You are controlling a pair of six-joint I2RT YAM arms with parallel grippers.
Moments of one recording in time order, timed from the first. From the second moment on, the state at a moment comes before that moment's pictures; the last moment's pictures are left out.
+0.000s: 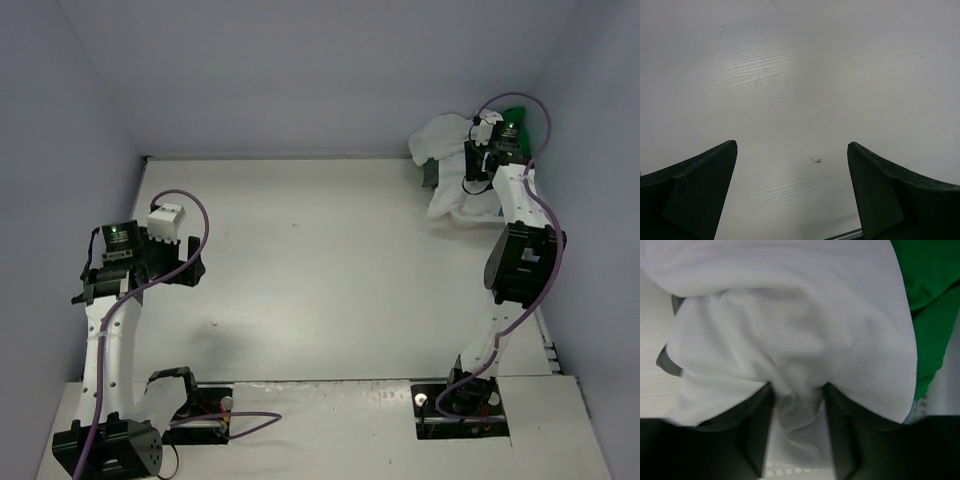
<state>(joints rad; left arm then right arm) 0.18 0.94 0.97 -0.83 0.38 0.26 -0.19 2.03 1.80 -0.47 -0.03 -0.27</state>
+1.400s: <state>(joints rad) 0.23 0.94 0.97 -0.83 0.38 0.26 0.36 1.18 1.71 -0.71 -0.51 -0.30</state>
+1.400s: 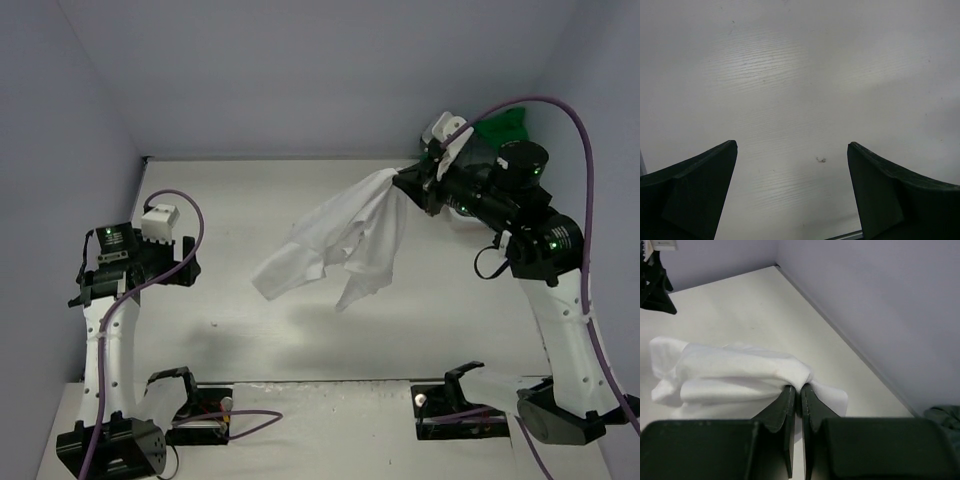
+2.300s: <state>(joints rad) 0.25 0.94 0.97 -0.88 0.52 0.28 0.39 1.40 1.20 -0.56 -0.19 -0.32</state>
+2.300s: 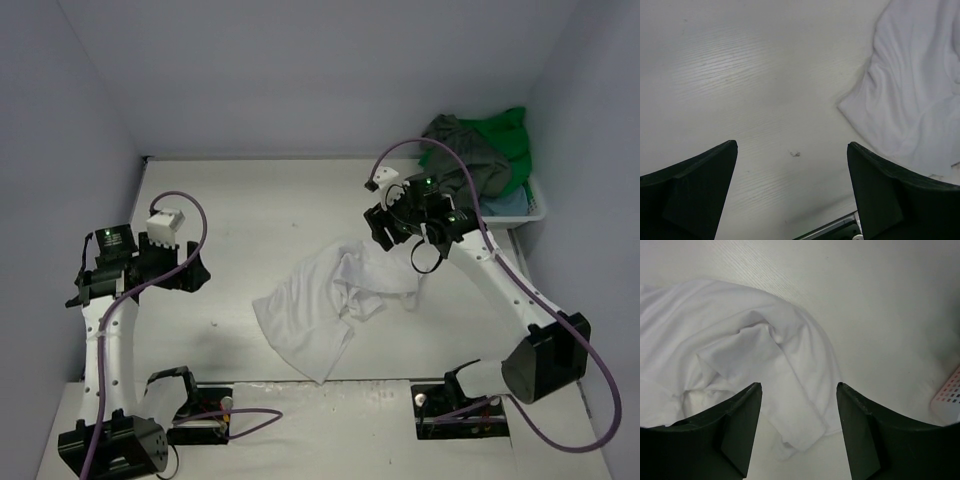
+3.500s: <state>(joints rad) -0.93 1.54 1.21 -0.72 0.29 0.44 -0.12 1.38 1.25 -0.65 -0.18 -0.26</state>
